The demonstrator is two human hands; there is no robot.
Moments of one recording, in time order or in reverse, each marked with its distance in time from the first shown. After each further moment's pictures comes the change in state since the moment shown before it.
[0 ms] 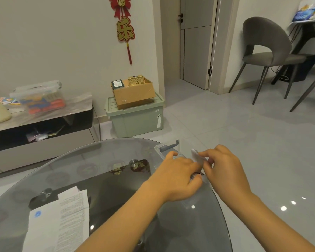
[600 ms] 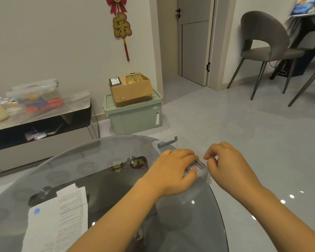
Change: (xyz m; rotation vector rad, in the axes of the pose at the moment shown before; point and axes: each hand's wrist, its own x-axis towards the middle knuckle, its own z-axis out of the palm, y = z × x) left_hand 0.001 -0.008 0.005 0.011 0.034 0.016; right_hand 0.001 -0.002 -0.028 -0.031 -0.214 0.137
